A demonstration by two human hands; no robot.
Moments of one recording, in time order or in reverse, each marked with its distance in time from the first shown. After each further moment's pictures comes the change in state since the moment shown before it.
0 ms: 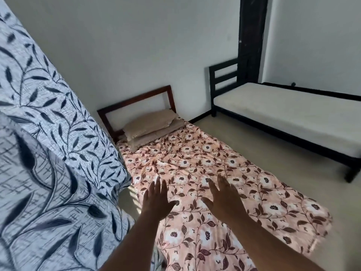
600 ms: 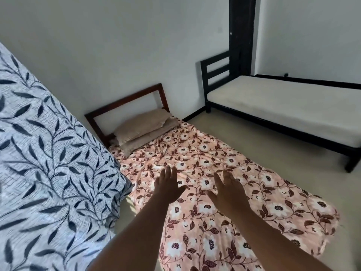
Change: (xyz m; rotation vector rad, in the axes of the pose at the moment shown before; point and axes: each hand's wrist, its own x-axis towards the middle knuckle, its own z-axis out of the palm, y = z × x) left_hand 0.123 0.037 -0.026 -0.055 -0.021 0.131; right_hand 0.070 0.015 -0.001 0.038 0.030 0.100
